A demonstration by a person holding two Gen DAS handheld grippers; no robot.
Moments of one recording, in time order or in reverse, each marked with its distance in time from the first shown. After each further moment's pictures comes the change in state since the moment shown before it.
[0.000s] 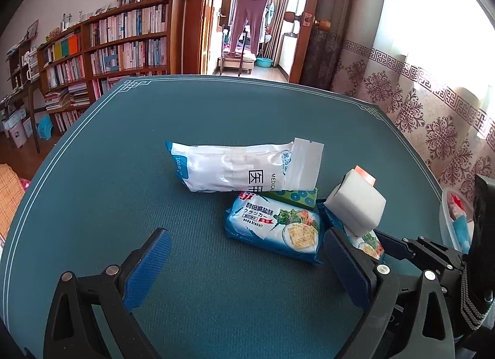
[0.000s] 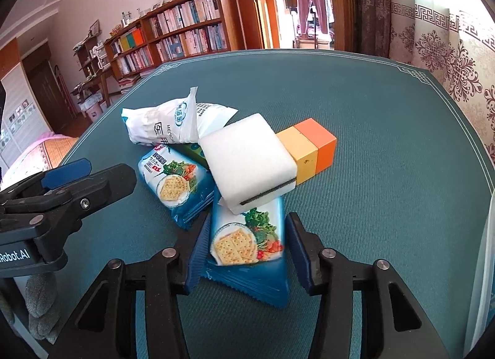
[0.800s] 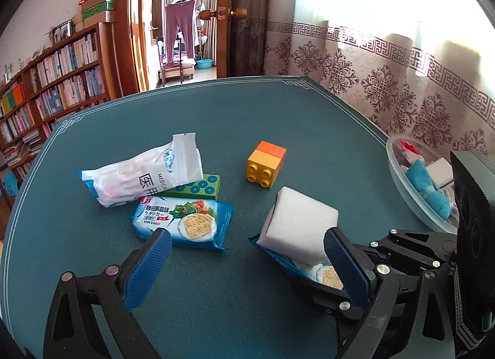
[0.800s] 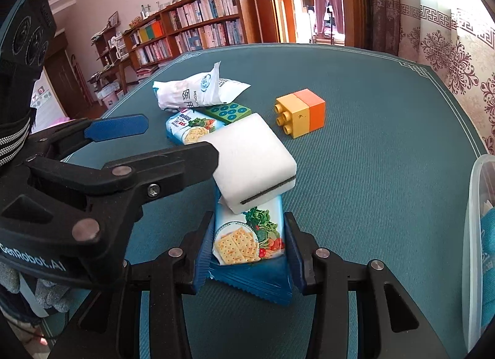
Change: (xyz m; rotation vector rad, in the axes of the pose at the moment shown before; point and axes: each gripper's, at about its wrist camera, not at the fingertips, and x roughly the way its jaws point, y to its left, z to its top) left arm -0.006 -0.073 -0.015 0.285 0.011 -0.164; right arm -0.040 -0.011 -0.045 -0.054 0.012 0.076
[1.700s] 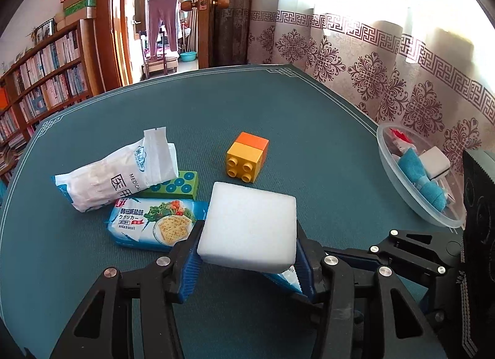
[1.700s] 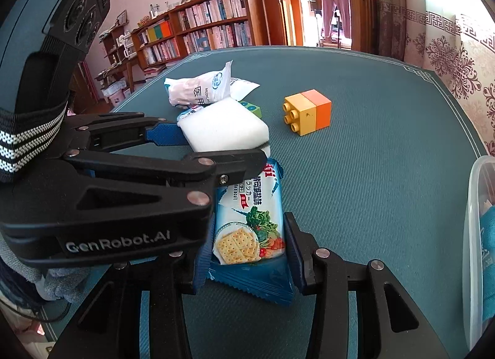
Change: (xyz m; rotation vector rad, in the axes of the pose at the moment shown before) left arm 0.011 0.001 0.002 0.004 0.039 -0.054; right arm -0.007 0.002 -0.009 -0.021 -0.011 0.012
